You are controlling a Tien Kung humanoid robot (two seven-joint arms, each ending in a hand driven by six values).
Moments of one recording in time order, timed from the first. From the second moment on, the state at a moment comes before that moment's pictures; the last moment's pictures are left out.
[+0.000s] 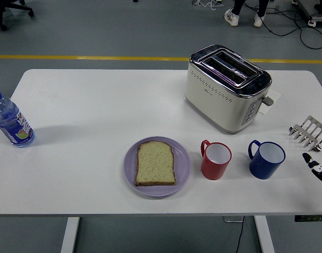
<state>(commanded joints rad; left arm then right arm) -0.11 0.01 -0.17 -0.20 0.54 0.05 0.07 -0.19 -0.25 1.41 1.41 -1.08 -0.38 0.33</state>
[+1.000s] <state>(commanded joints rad) -0.12 0.01 -0.17 -0.20 0.54 0.05 0.07 -0.06 -0.17 1.22 1.23 -1.17 -0.43 0.33</state>
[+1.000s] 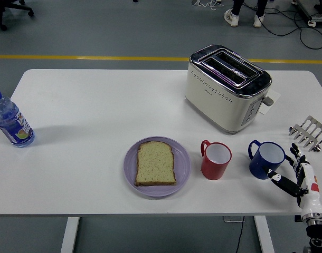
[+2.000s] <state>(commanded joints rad) -0.12 0.00 -0.17 -0.20 0.54 0.05 0.07 0.05 -0.11 1.16 1.07 -1.12 -0.47 0.37</state>
